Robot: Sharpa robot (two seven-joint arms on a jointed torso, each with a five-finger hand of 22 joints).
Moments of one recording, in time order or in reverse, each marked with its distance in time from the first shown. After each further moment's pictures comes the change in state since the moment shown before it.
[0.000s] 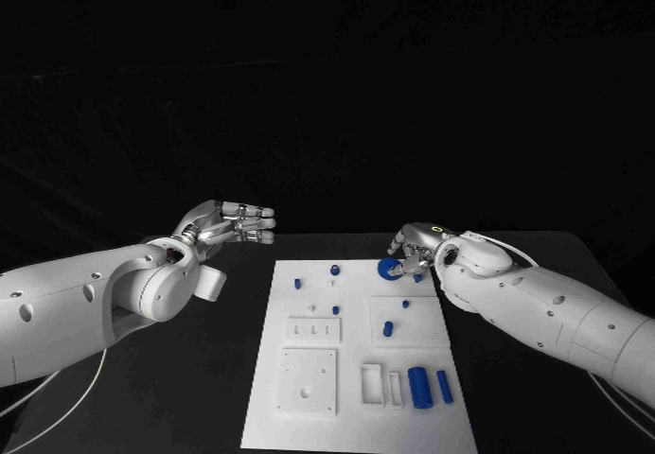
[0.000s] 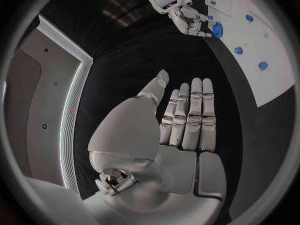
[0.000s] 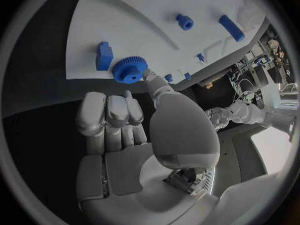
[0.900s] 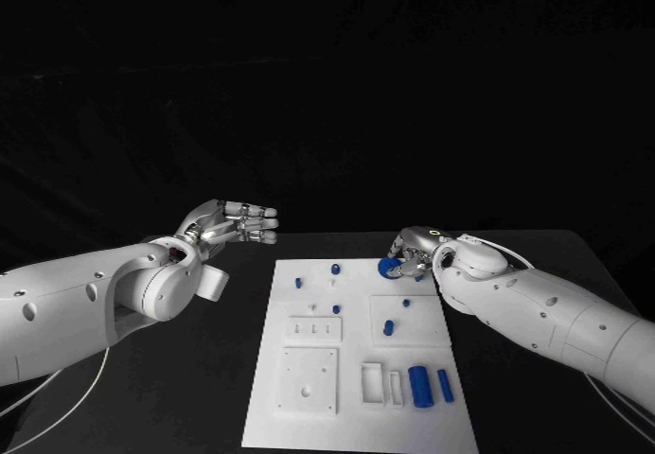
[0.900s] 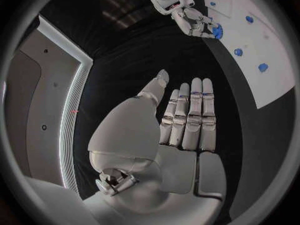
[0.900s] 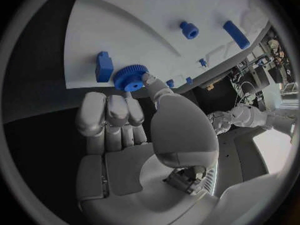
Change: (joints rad) left arm 0.000 0.004 0.000 0.003 -0.007 0.000 -0.003; left_hand -0.004 0.004 0.000 -0.005 0.000 0.000 0.000 0.000 0.000 0.000 0.000 0.000 0.000 0.000 0.000 0.000 0.000 0.000 0.000 0.000 0.000 0.000; right arm -0.003 0.020 -0.014 -0.032 -0.006 0.015 -0.006; right_hand -0.008 0.008 0.053 -0.037 0.084 0.042 -0.006 0.000 -0.001 0.000 0.000 0.000 0.000 0.004 0.004 -0.004 0.003 0.000 0.004 0.004 0.000 0.000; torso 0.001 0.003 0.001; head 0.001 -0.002
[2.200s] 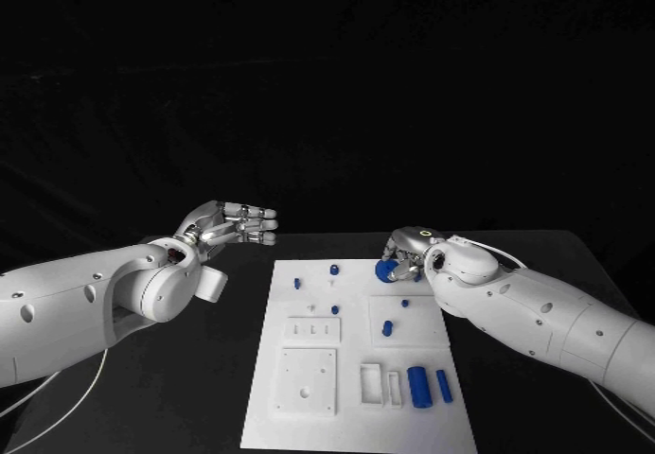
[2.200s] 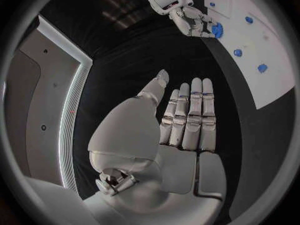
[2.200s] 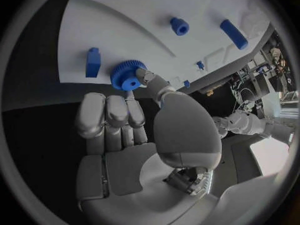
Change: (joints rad) left arm 0.000 0.000 0.000 0.001 -0.003 0.000 -0.007; left_hand 0.000 0.000 0.000 0.000 0.000 0.000 0.000 0.000 0.000 0.000 0.000 0.000 0.000 0.000 0.000 0.000 0.000 0.000 0.000 0.000 0.000 0.000; right arm -0.003 -0.010 -0.007 0.082 -0.082 -0.001 -0.067; right_hand -0.037 0.006 0.158 -0.121 0.067 0.118 -0.026 -0.005 0.003 0.005 -0.009 0.015 0.000 0.005 -0.005 0.000 0.027 0.000 0.000 0.000 0.025 0.000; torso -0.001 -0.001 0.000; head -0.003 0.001
